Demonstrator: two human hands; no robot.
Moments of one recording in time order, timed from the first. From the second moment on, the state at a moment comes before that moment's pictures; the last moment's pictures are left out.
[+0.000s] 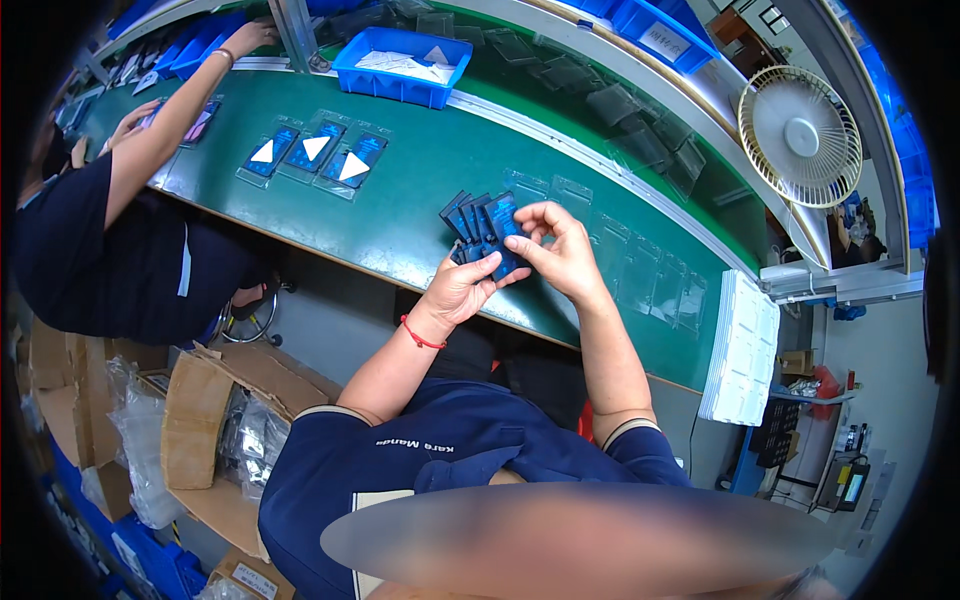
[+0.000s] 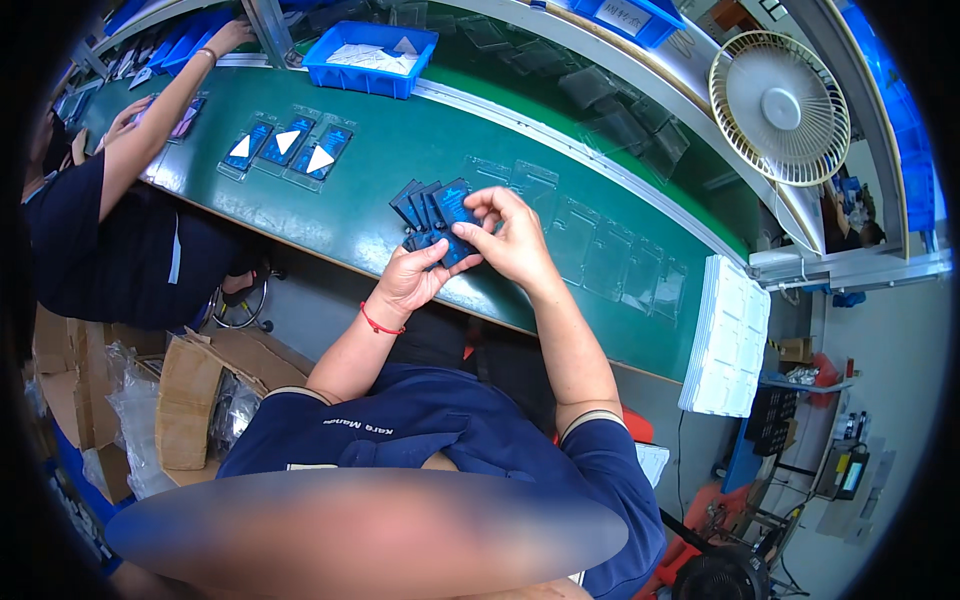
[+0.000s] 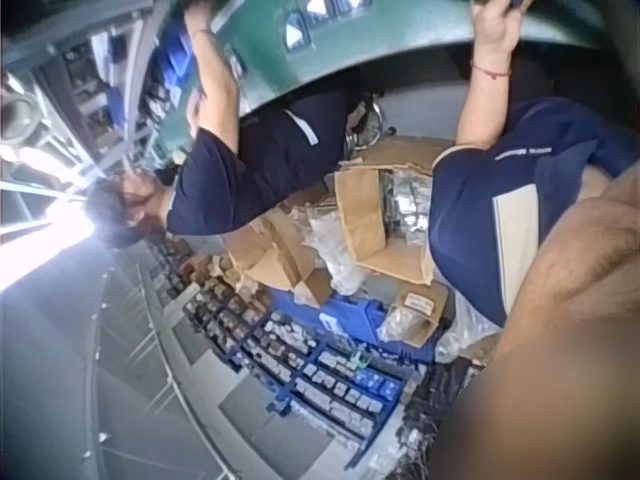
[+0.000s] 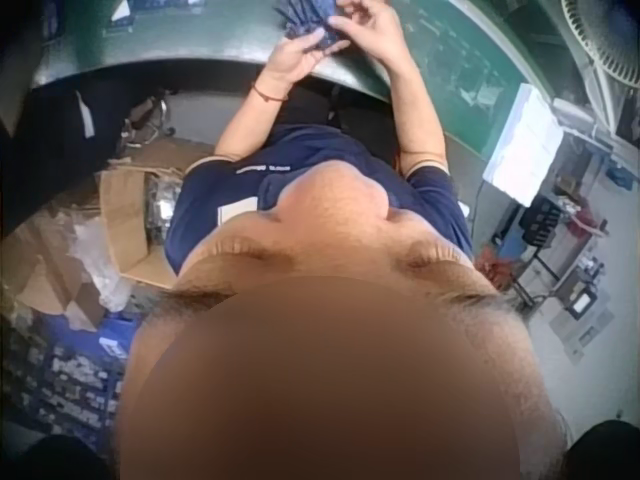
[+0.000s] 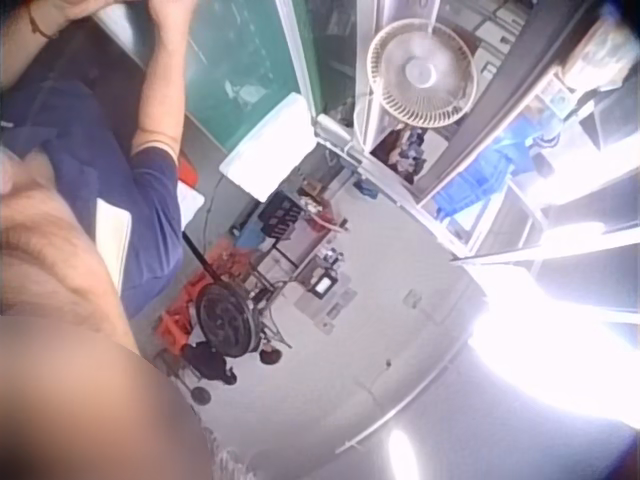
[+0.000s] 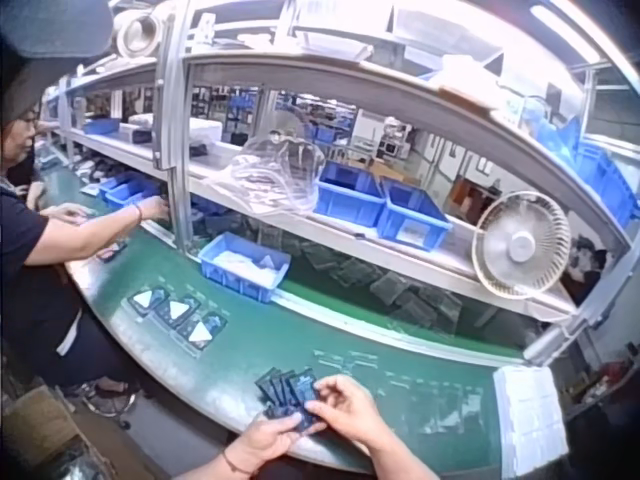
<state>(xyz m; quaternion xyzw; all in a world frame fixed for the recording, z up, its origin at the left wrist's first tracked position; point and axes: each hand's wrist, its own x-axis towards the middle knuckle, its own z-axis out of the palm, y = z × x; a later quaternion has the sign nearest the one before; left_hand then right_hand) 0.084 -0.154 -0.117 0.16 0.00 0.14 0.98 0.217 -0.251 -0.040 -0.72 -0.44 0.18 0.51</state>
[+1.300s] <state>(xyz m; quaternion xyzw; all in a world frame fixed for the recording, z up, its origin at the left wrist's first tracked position) 0.087 -0.161 -0.103 0.28 0.09 0.16 0.94 0.265 -0.285 -0.043 -0.67 -0.28 0.34 0.59</state>
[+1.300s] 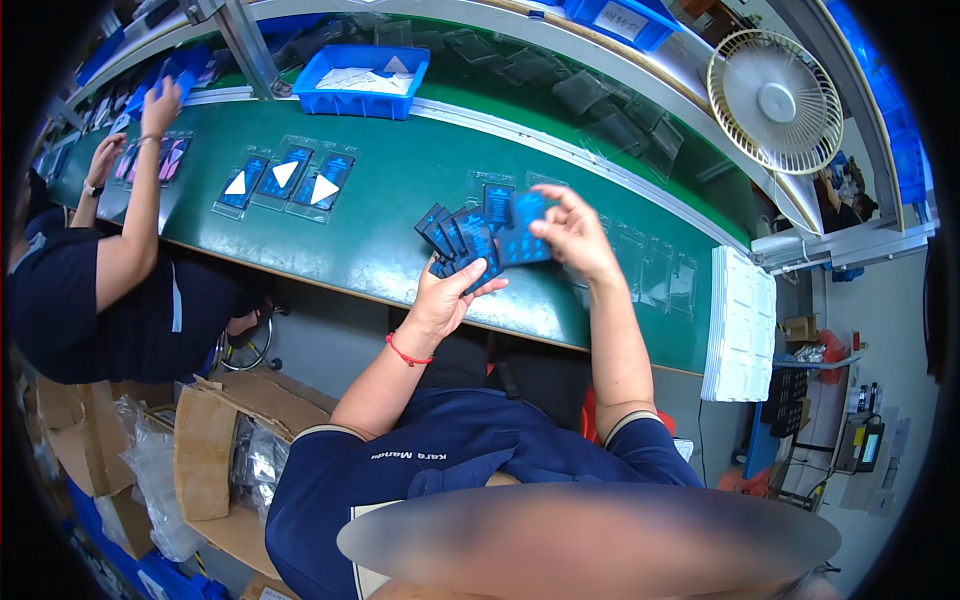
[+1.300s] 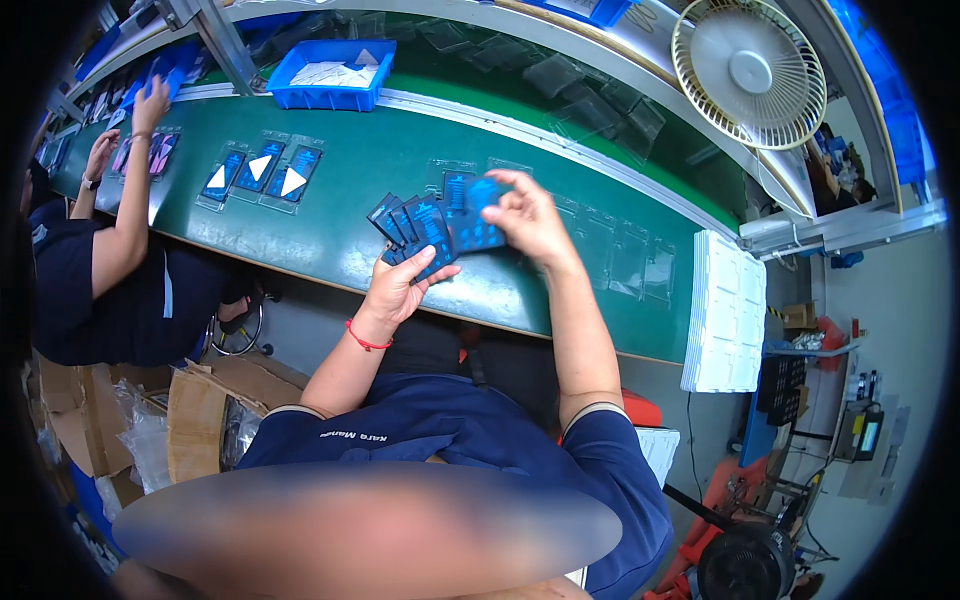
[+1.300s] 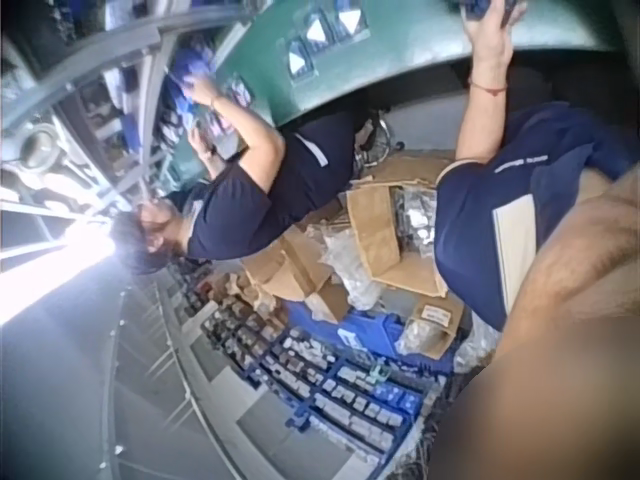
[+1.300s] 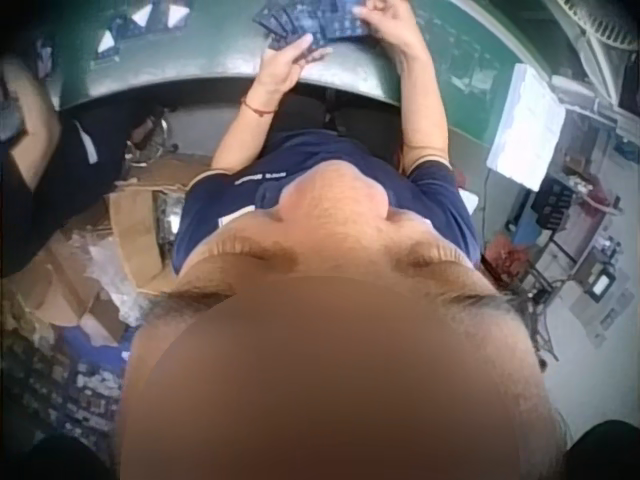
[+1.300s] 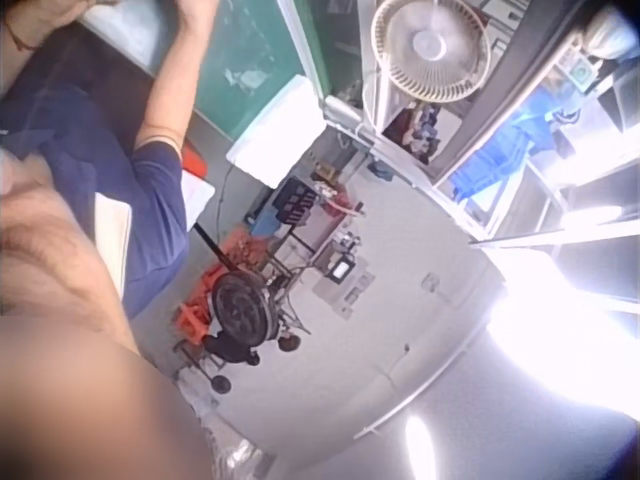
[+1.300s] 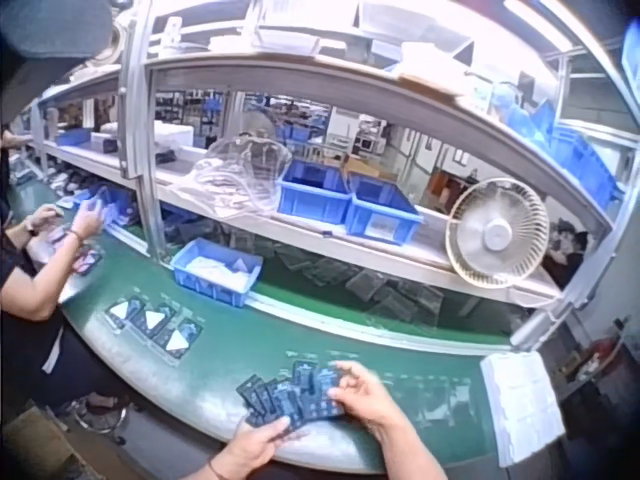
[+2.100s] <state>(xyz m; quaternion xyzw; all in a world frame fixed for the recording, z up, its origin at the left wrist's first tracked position) 0.102 -0.186 -0.102 0.31 0.09 0.07 0.94 0.263 -0.340 -0.053 -0.66 -0.18 0.31 0.66</state>
